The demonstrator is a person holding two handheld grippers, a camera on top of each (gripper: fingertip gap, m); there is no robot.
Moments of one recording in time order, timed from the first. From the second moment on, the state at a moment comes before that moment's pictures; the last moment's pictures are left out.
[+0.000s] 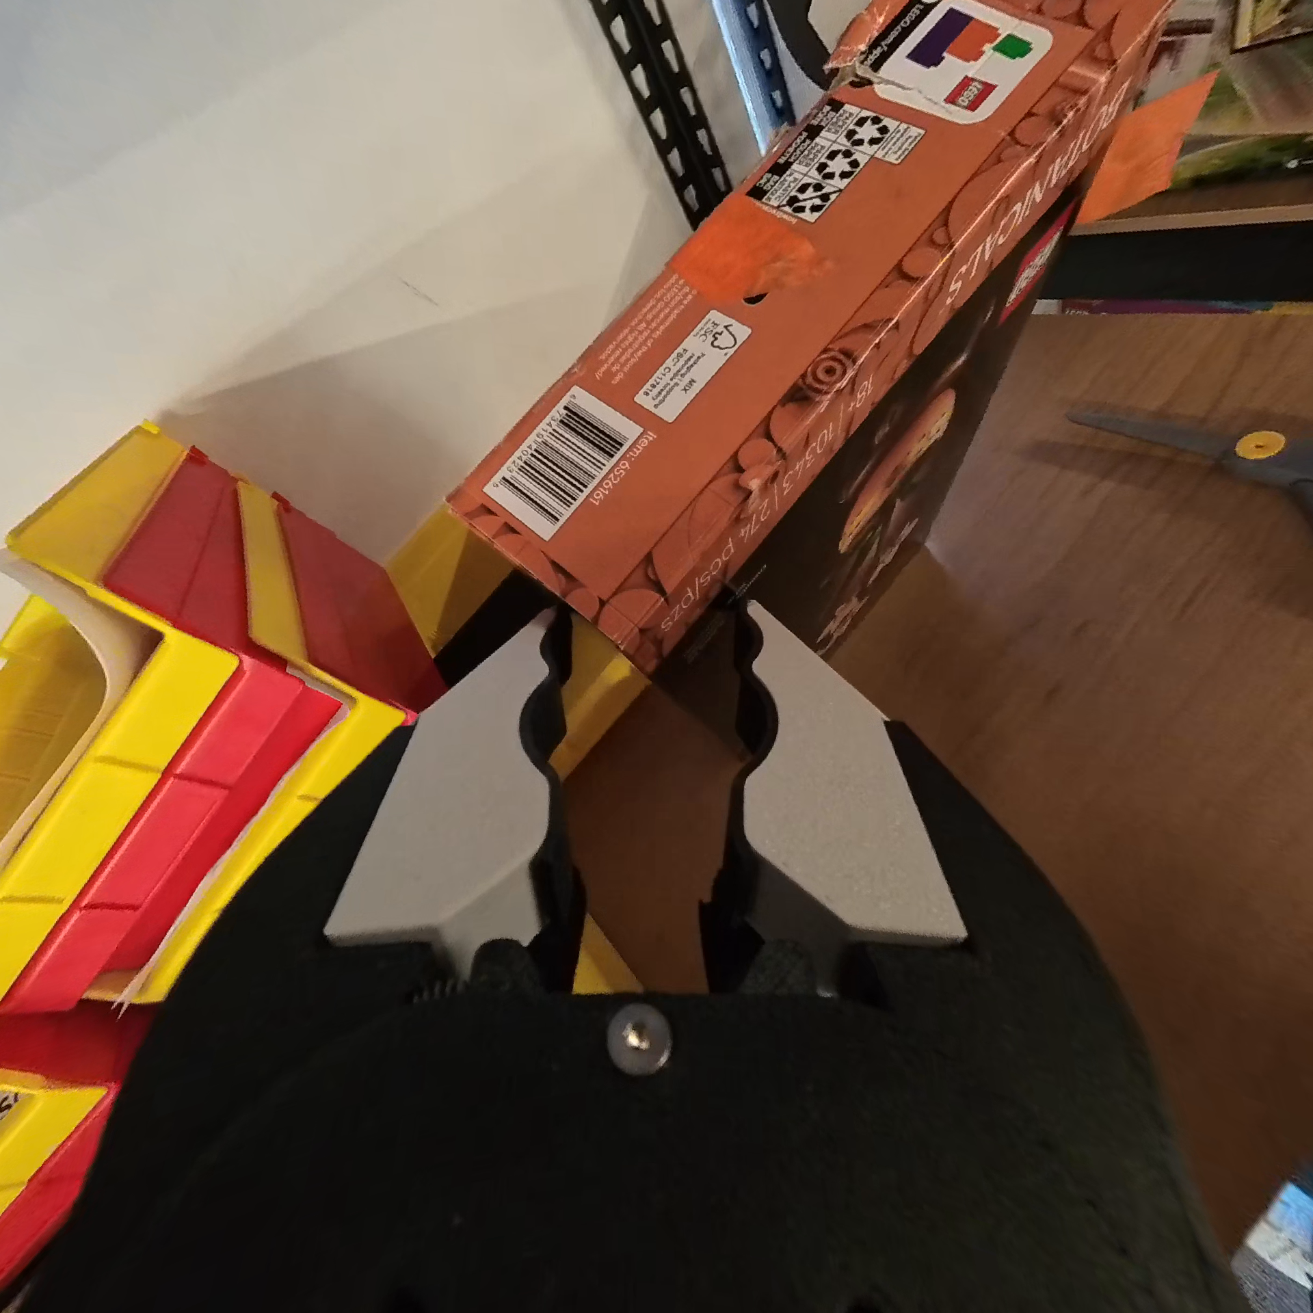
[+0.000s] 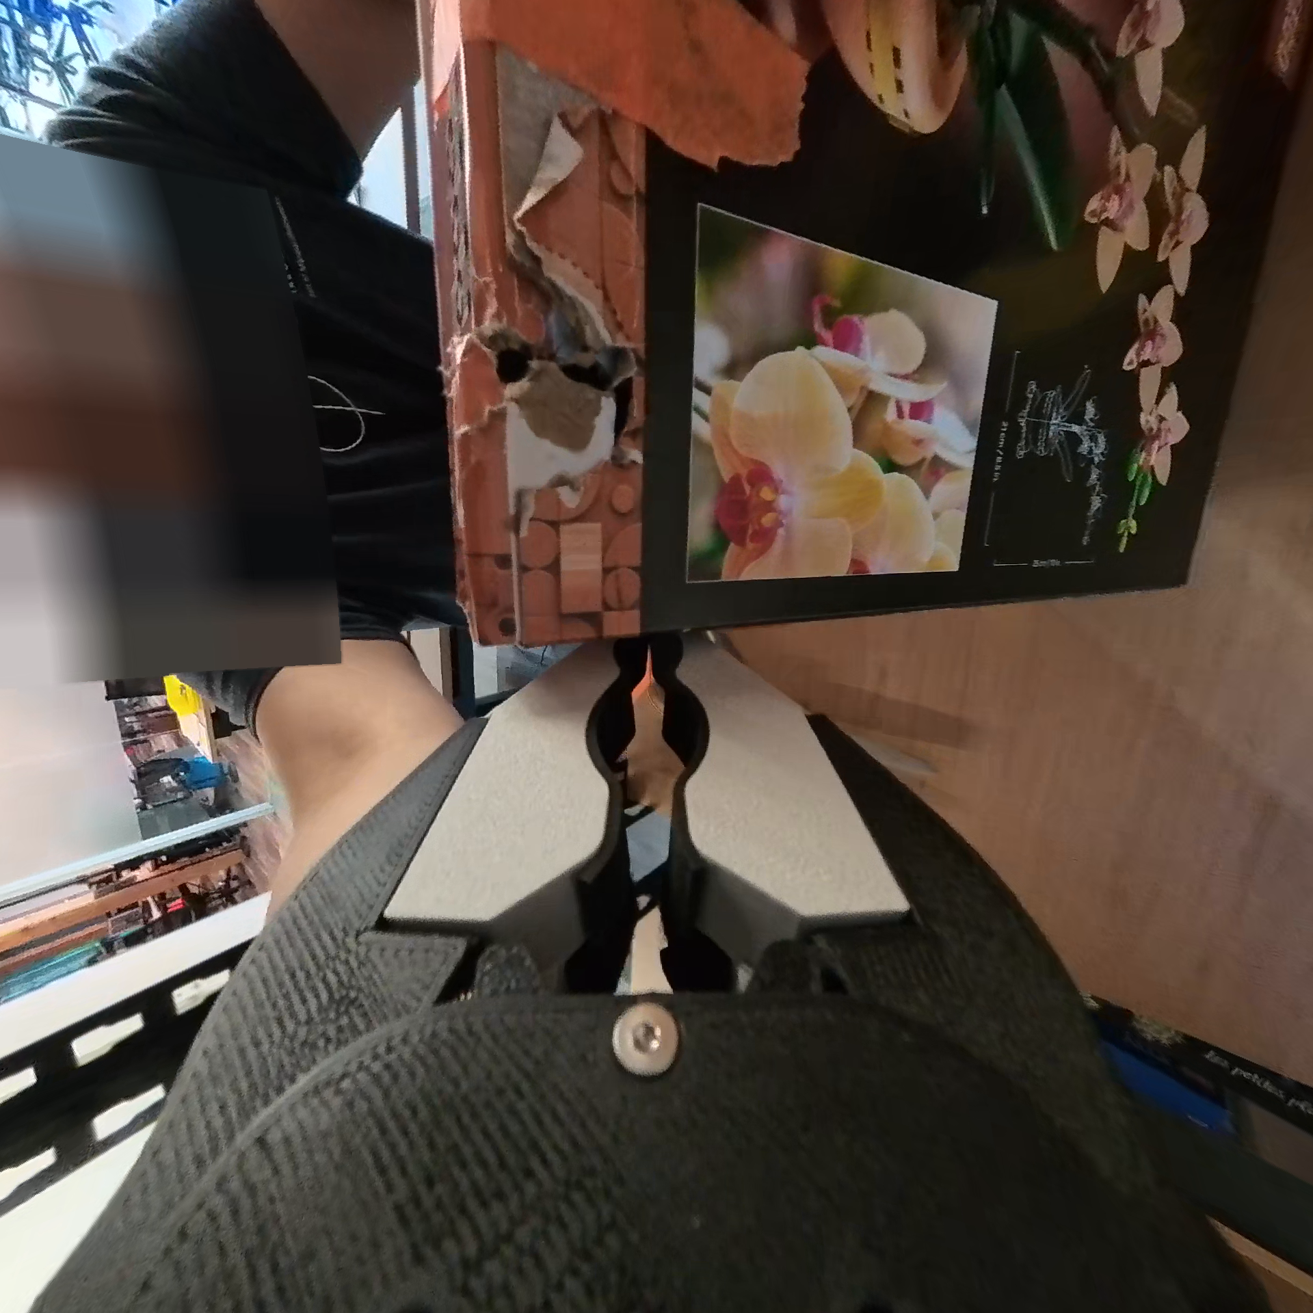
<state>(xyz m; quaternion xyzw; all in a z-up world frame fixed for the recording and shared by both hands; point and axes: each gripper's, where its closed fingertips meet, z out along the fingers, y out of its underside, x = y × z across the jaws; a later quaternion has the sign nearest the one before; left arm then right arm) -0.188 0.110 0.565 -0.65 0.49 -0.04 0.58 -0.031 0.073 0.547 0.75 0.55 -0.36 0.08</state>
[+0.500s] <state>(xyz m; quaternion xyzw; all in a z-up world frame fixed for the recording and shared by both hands) -0.190 0.096 0.576 -0.64 0.52 -0.09 0.57 -0.035 0.046 0.553 0.77 0.51 -0.37 0.06</state>
